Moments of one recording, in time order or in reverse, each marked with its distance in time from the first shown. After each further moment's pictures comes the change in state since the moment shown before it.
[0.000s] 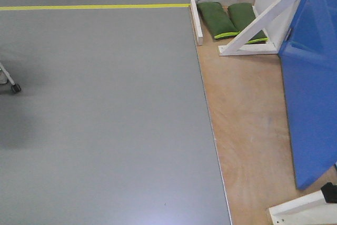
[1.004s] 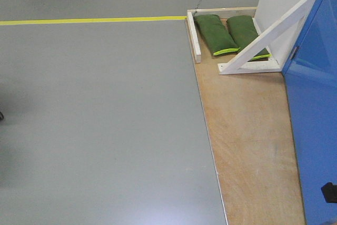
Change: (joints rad) left arm 0.000 0.000 0.000 0.000 0.000 0.000; right arm 0.000 0.000 0.000 0.000 0.000 0.000
